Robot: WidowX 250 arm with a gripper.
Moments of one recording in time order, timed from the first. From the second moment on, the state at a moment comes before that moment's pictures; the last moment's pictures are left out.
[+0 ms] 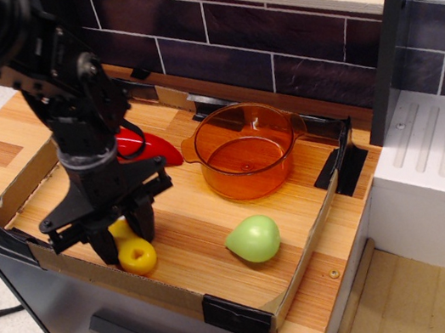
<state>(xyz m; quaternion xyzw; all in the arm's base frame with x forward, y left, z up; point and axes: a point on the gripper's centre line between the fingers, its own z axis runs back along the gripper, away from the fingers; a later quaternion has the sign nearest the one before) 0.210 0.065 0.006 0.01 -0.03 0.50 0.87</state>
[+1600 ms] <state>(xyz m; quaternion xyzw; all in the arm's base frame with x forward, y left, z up) 0.322 0.010 0.063 0.06 -0.10 0.73 0.67</state>
